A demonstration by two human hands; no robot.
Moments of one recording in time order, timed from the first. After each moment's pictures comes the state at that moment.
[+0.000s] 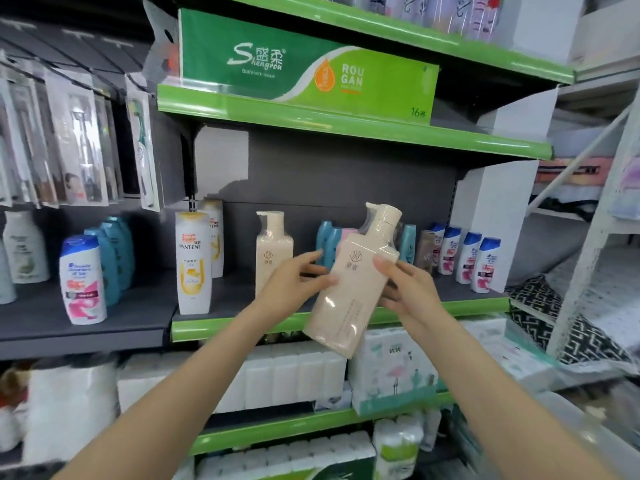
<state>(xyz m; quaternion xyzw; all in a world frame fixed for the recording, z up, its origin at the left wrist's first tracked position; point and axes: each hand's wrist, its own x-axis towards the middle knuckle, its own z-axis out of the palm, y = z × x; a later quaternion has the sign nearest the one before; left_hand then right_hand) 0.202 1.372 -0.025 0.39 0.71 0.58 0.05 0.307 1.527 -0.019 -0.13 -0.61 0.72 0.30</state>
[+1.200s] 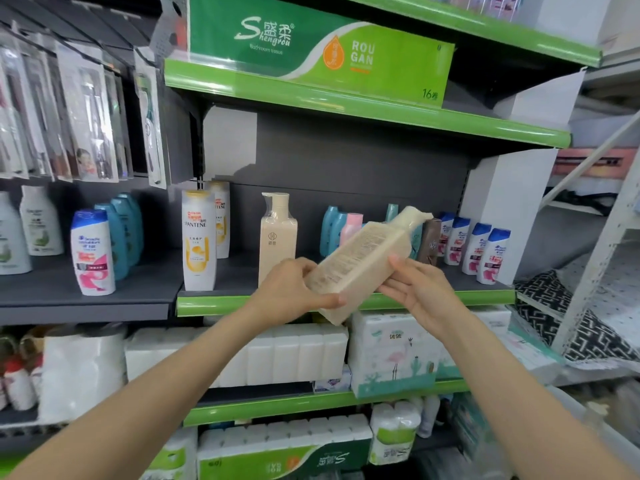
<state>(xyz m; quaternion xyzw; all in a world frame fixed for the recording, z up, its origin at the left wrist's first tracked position) 0.228 1.358 -0.040 0.38 0.83 0.41 -0.03 0.327 1.545 -0.031 -0.07 -0.59 0.77 0.23</state>
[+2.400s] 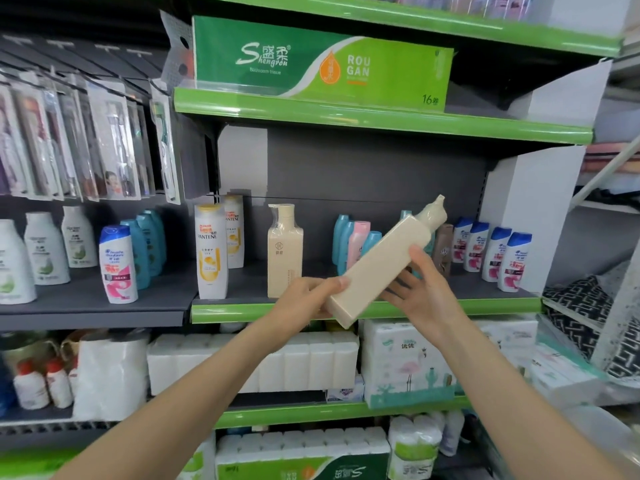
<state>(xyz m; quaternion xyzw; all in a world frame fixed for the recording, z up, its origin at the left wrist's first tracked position) 0.260 1.381 -0.040 0.32 0.72 0.60 0.13 0.327 1.562 -0.032 -0.04 -0.51 0.83 0.21</state>
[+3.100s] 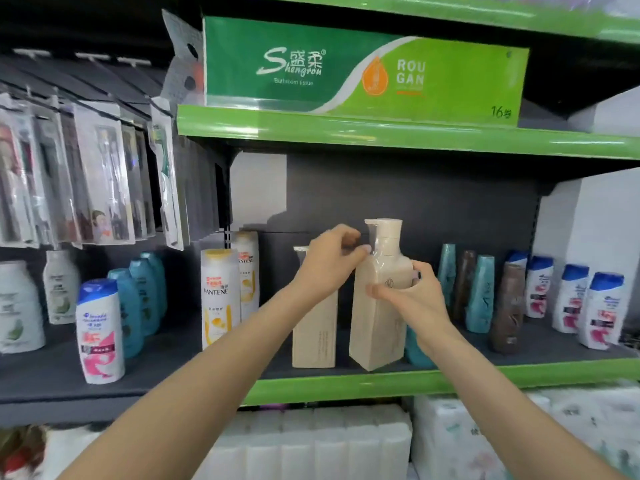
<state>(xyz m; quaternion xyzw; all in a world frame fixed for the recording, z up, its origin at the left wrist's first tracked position) 0.094 1.420 0.038 0.39 0.76 0.49 -0.16 0.153 1.555 -0.018 -0.12 -0.73 0.56 0.37</state>
